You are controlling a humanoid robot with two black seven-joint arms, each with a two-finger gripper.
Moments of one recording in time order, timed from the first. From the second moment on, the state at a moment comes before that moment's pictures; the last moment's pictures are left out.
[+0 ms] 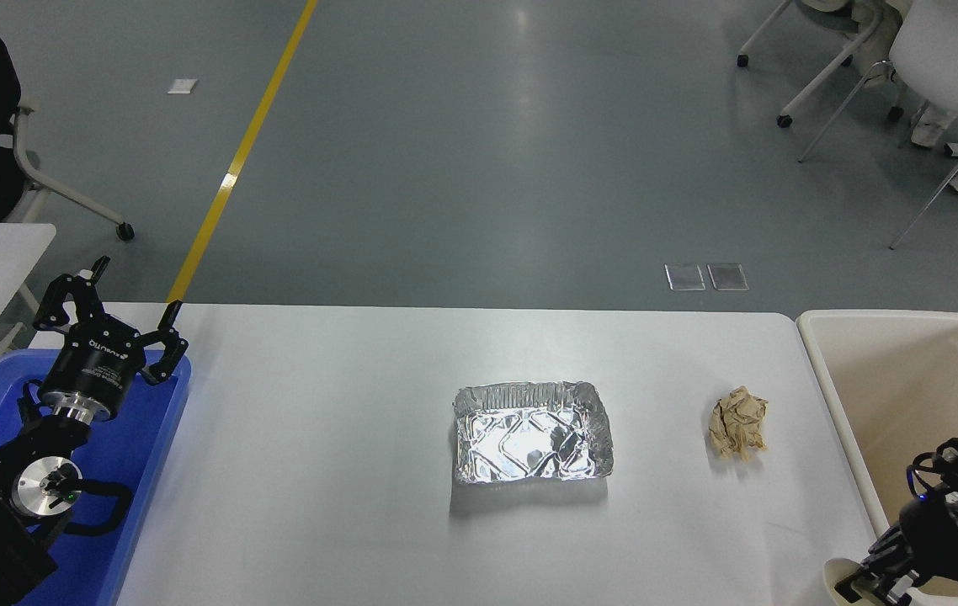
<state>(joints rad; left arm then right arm) -0.54 0.44 -0.74 -0.41 -0.02 -0.66 -0.59 1.06 -0.88 -0.39 1.12 -1.97 0.26 0.77</state>
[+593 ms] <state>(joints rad) -0.54 0.44 -0.74 -0.41 -0.02 -0.66 -0.59 1.14 -0.89 -0.26 1.12 -1.85 0.26 0.81</state>
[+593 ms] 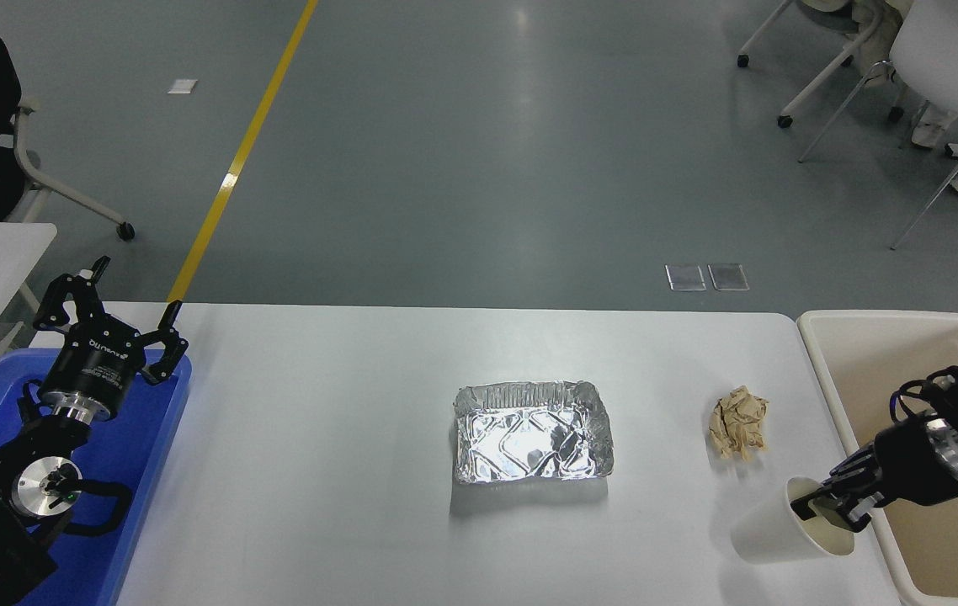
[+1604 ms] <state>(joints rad) -0.54 0.44 -0.74 -0.41 -0.02 -0.66 -0.59 1.22 -0.88 -0.14 0.92 -1.15 0.26 0.81</state>
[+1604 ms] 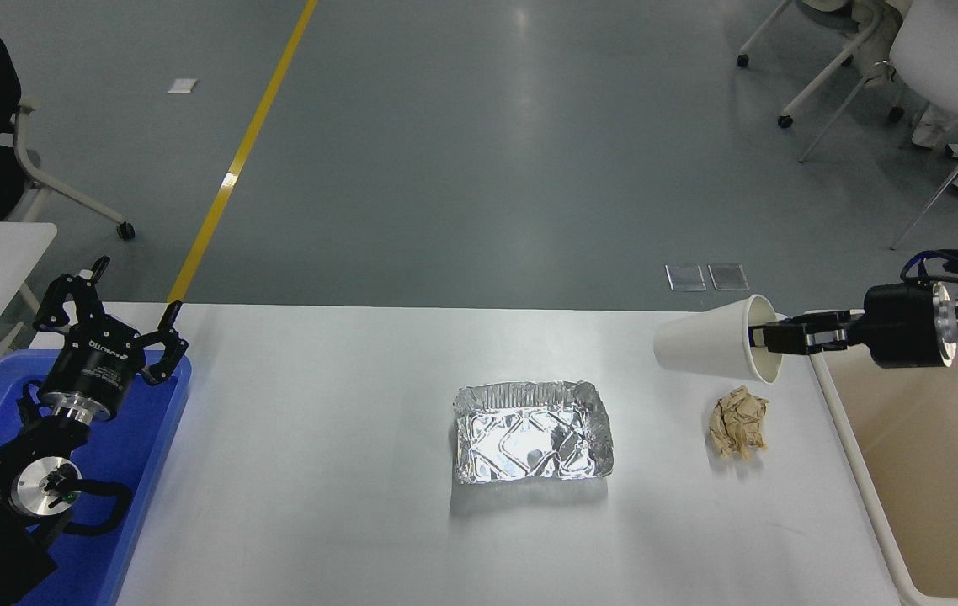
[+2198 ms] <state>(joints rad) -0.54 0.44 -0.74 -0.41 -0.02 -0.66 -0.59 1.11 -0.75 -0.17 0.40 -0.71 0.26 0.80</state>
